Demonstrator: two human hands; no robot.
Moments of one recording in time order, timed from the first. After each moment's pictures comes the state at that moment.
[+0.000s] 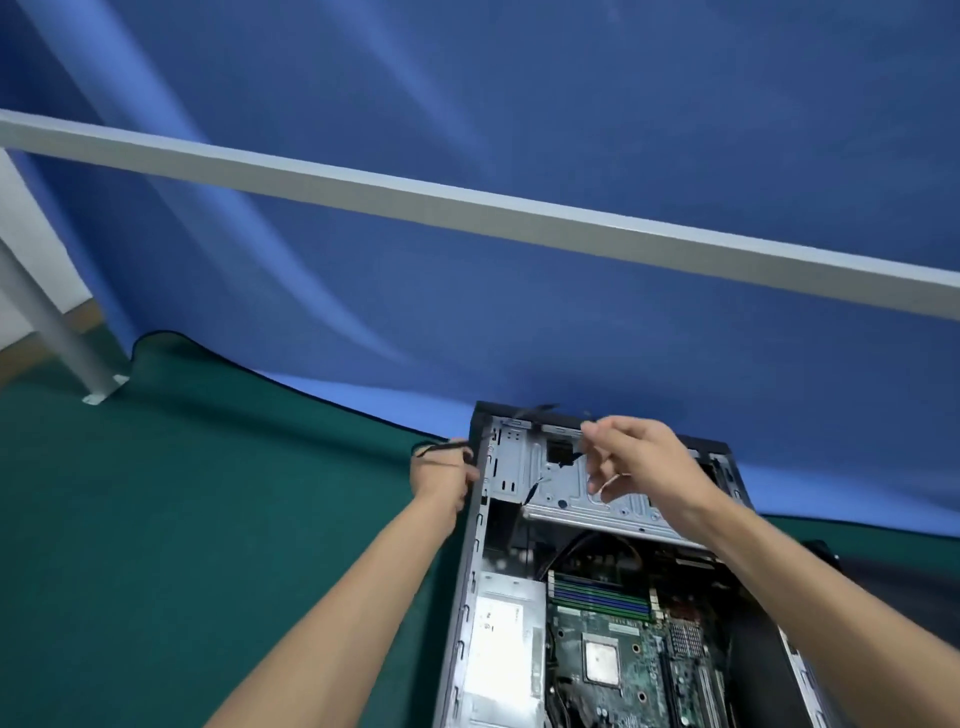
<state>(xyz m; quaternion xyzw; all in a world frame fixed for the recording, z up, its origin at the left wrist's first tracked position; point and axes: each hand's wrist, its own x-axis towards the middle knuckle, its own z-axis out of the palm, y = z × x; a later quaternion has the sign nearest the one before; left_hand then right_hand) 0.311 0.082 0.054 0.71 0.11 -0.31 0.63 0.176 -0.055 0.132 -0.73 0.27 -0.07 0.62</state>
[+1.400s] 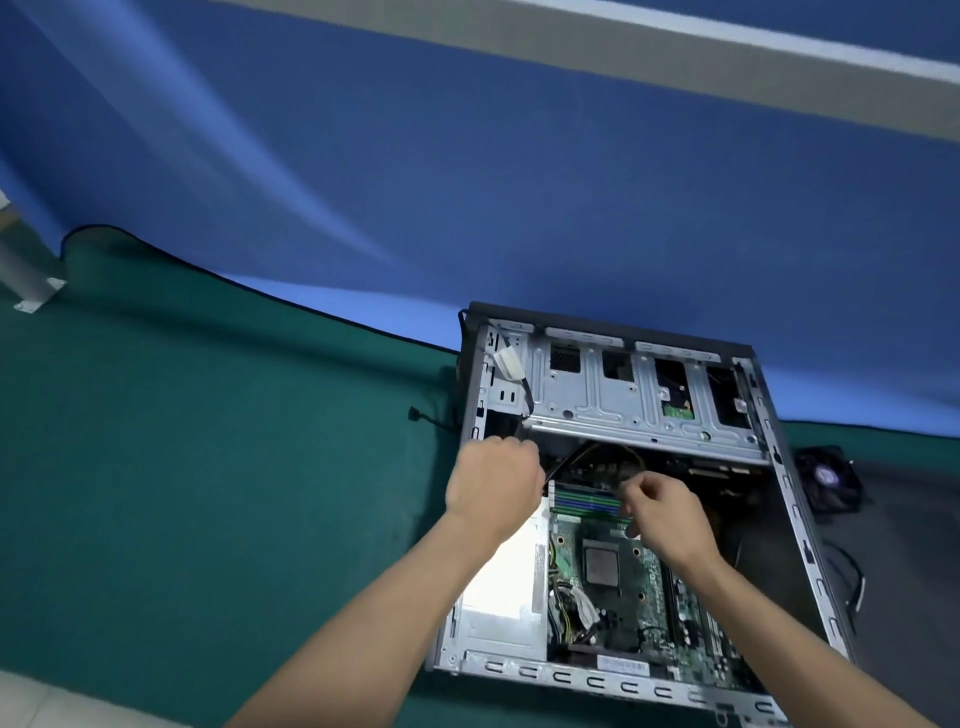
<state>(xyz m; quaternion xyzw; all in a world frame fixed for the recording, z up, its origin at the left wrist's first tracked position) 0.240 0.083 -0.013 0.87 -0.48 0.00 0.07 0.103 -0.057 -0.030 -0.79 0.48 0.01 0.38</state>
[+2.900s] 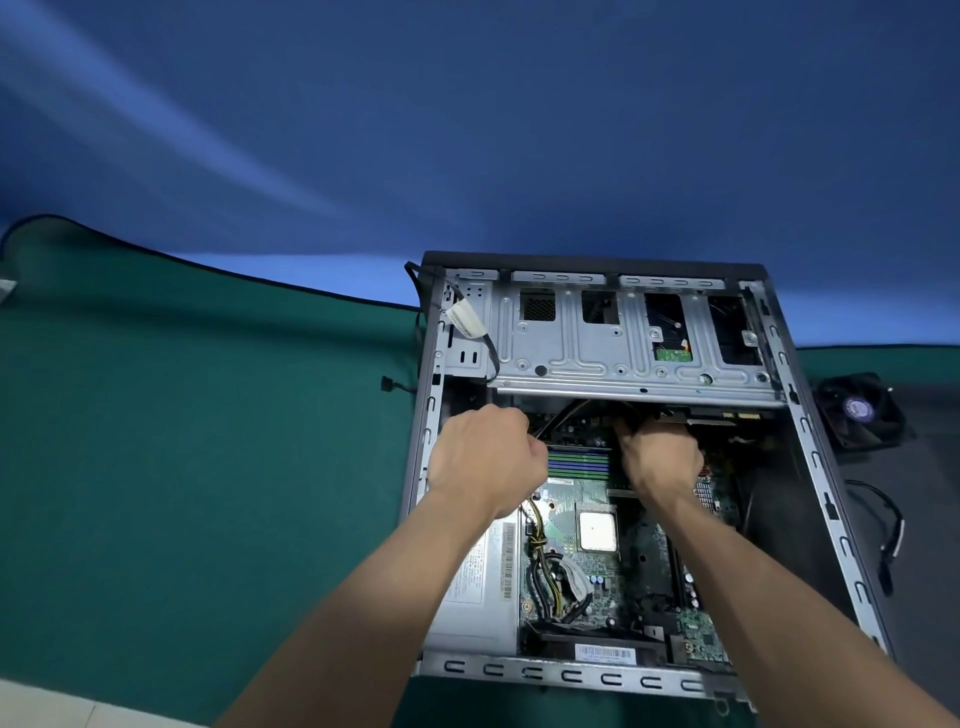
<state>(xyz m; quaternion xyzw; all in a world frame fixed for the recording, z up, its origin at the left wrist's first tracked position) 0.230 0.053 -0.029 0.90 -0.40 -0.13 0.11 0.120 -0.105 -0.108 -0.83 0.53 0.11 0.13</state>
